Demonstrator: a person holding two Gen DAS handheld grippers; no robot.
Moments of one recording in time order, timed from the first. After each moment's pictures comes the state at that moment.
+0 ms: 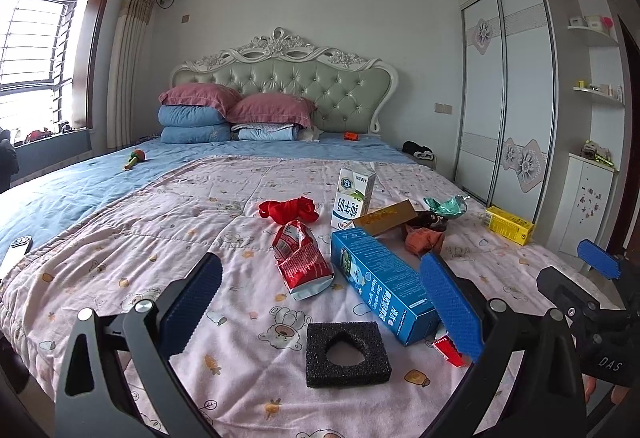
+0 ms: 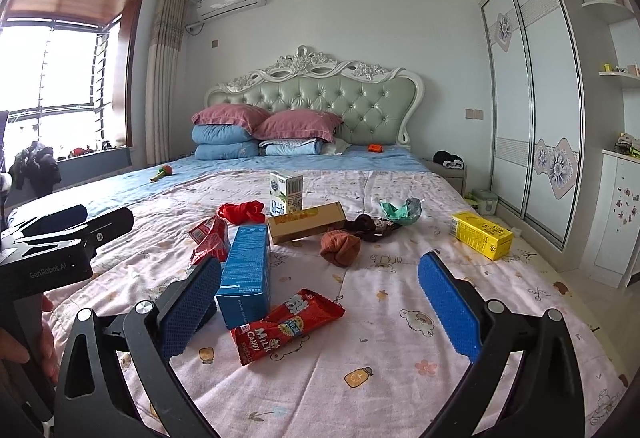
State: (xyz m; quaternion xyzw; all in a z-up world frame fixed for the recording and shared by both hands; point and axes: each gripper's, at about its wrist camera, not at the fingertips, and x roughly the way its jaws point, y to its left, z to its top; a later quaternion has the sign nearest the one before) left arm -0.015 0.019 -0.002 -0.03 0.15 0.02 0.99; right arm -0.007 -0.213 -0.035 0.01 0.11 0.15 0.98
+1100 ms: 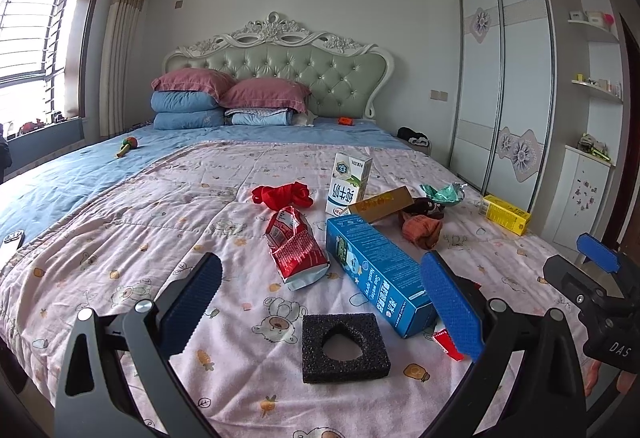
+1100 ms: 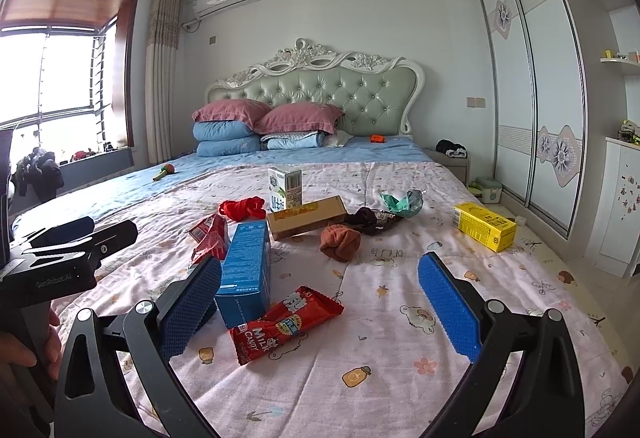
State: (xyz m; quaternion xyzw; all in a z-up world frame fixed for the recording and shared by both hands) left arm -0.003 0.021 -0.003 -0.03 0.18 0.01 0.98; right arm 0.000 -0.220 -0.032 0.02 0.13 0.15 0.98
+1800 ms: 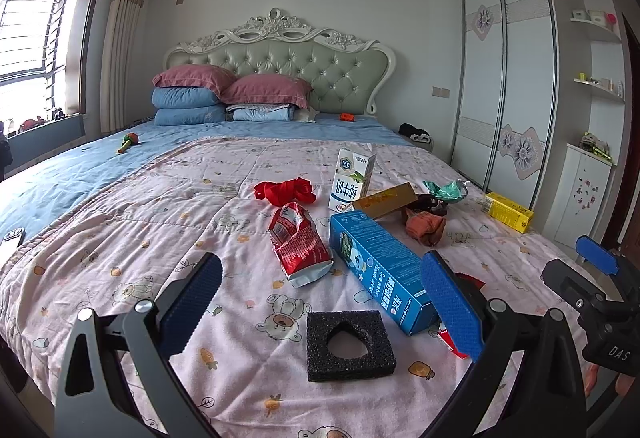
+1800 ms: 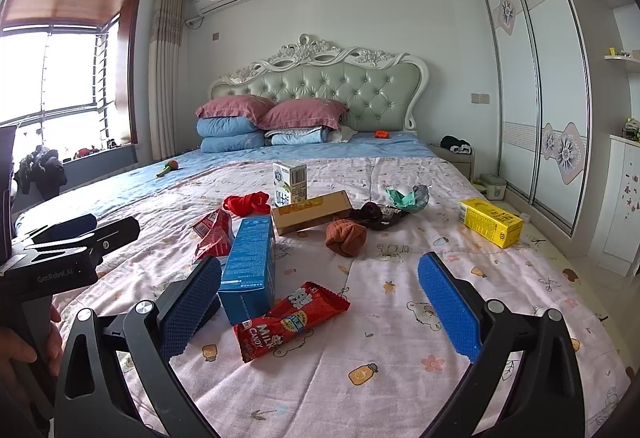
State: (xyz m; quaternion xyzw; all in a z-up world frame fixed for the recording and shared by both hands) left arm -0.001 0.024 -0.007 -0.03 0.19 0.01 0.98; right arm 0.002 -0.217 -0.035 0.02 0.14 0.16 0.98
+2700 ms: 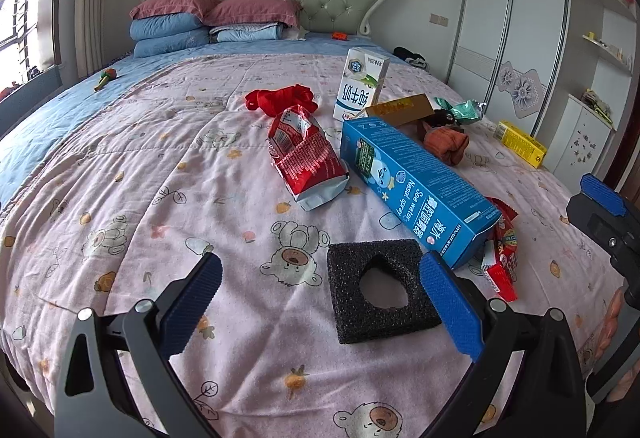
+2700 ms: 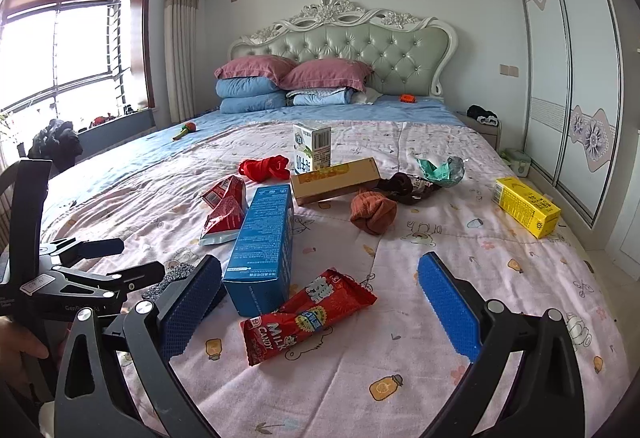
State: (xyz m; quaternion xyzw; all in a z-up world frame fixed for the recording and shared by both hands) left arm 0.045 0.048 -0.052 -0.03 0.35 -0.02 0.94; right arm 0.044 -0.197 -0.039 -0.01 0.21 0.21 0.95
